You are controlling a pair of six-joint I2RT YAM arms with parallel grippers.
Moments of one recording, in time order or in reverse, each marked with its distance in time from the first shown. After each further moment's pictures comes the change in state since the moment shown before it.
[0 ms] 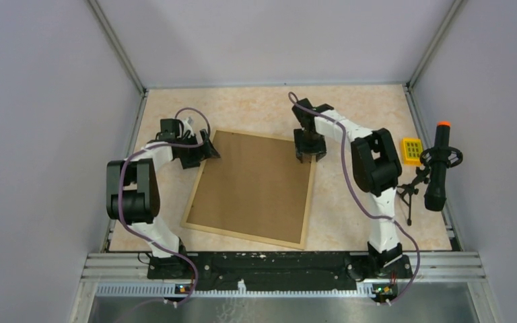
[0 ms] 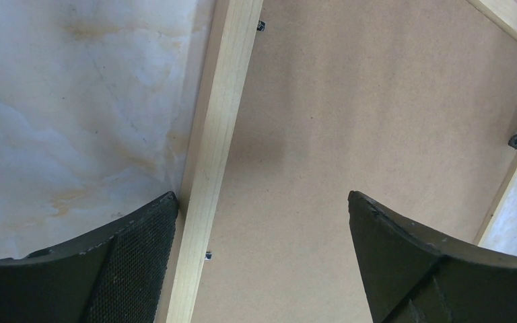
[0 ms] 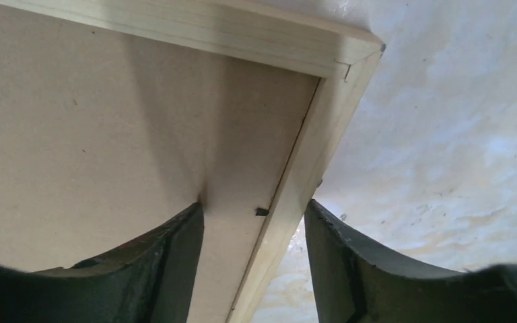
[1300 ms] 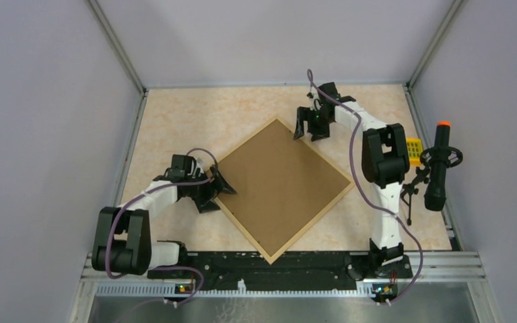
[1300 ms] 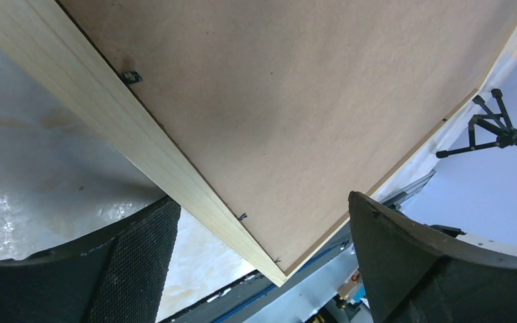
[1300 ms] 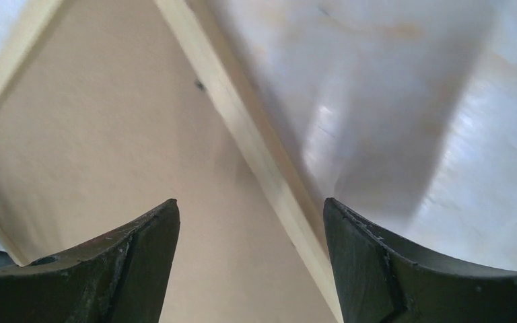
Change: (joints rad) left arm -0.162 -0.447 -0.469 -0.072 0.084 -0.403; right arm -0.197 0.064 0.085 0.343 -0.551 -0.153
